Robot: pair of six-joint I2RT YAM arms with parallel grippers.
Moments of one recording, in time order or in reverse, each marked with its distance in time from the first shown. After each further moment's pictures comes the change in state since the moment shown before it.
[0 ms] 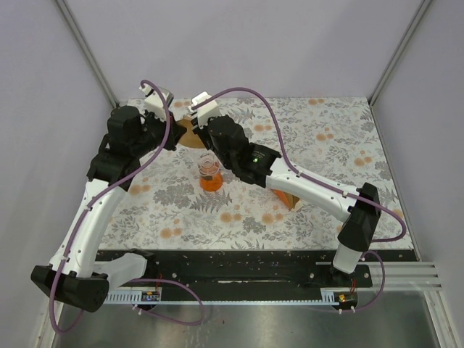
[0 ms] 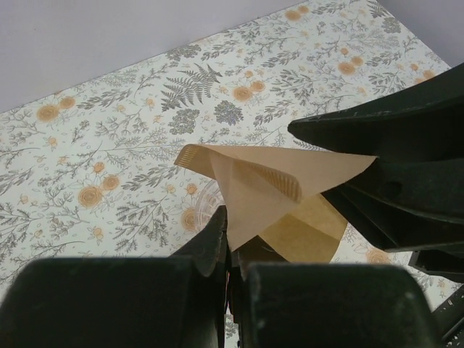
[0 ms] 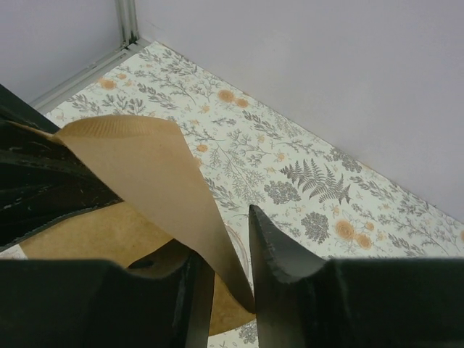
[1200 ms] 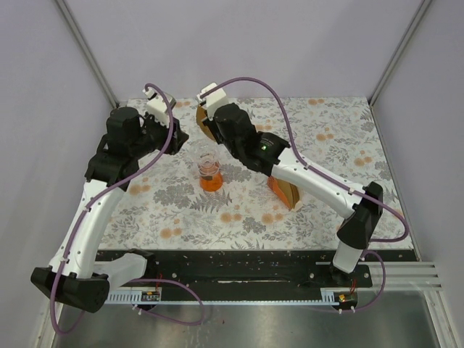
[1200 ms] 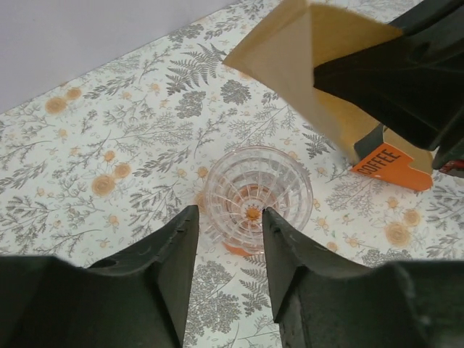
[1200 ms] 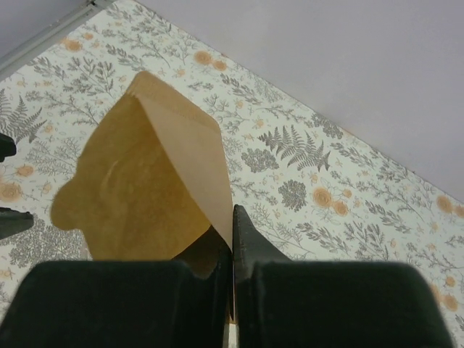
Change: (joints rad) left arm 0.016 -0.005 0.004 -0.063 0.021 0.103; right arm -0.068 -0.002 0.082 -0.207 -0.033 0.035
